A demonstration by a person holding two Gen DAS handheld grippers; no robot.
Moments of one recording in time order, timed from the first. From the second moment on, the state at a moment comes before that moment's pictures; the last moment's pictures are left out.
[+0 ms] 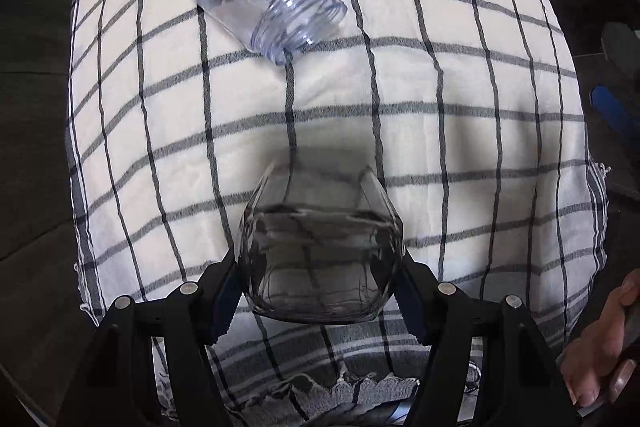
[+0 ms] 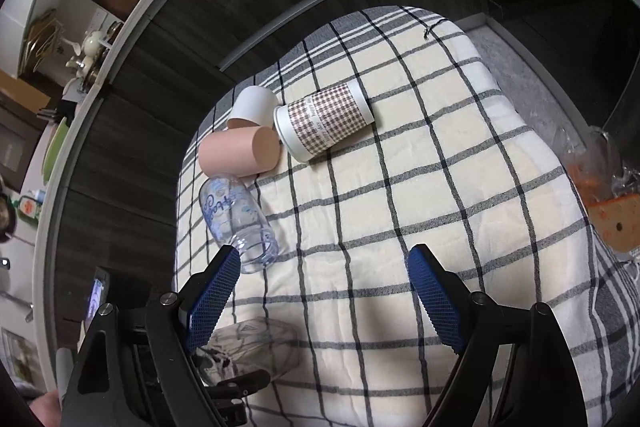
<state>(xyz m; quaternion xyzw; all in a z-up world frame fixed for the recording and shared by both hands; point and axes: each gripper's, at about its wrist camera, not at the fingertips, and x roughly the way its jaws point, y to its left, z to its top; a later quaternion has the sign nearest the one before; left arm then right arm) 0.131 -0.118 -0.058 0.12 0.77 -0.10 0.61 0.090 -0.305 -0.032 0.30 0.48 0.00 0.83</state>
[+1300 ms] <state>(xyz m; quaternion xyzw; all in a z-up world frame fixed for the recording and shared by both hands) 0.021 -0.051 -0.004 0.04 0.43 -0.06 0.90 -0.015 -0.236 0.008 0.13 0.32 -0.02 0.94</state>
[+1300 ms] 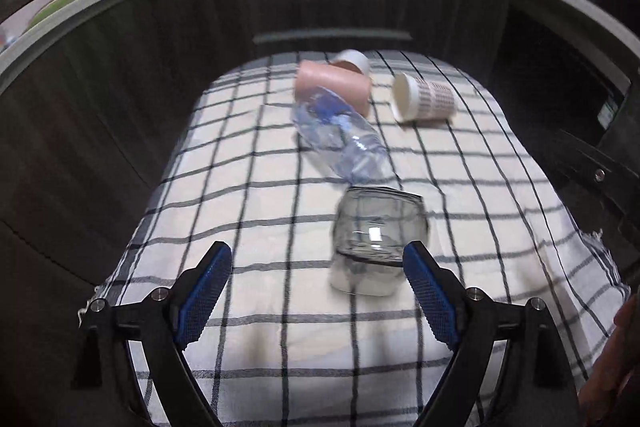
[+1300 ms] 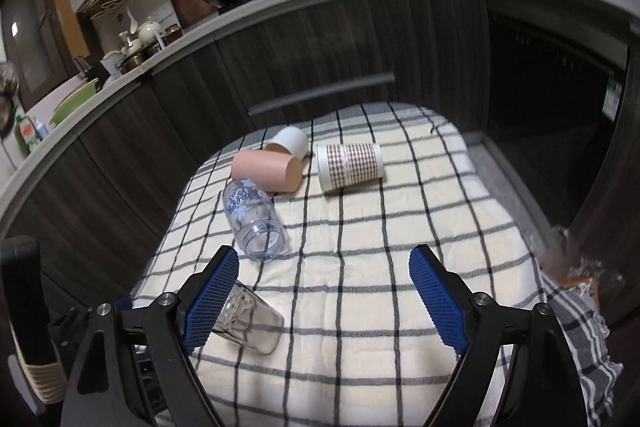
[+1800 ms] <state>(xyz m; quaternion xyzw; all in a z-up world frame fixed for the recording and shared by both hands) -0.020 -0.039 -0.006 0.04 0.31 -0.04 0.95 -0.040 -0.216 -0.004 0.06 0.28 -0.06 0.96</state>
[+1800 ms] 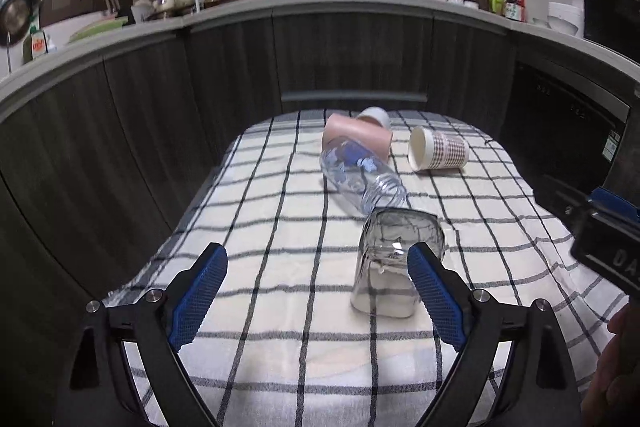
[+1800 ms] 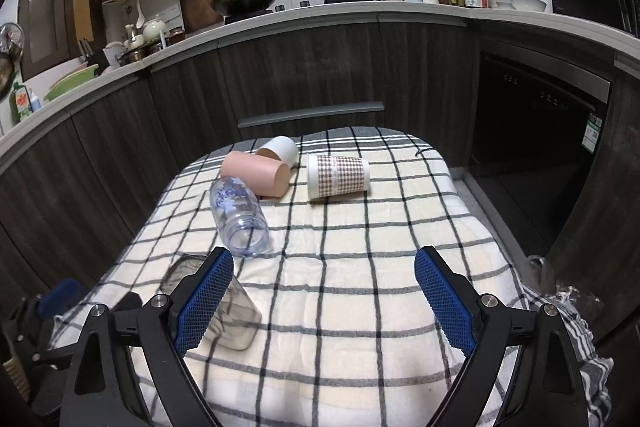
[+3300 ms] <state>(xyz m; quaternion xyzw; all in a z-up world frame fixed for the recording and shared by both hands) -0.027 -0.022 -0.001 0.01 0.28 -0.01 0.96 -0.053 -0.199 0.003 -0.01 0.24 -0.08 0.97</state>
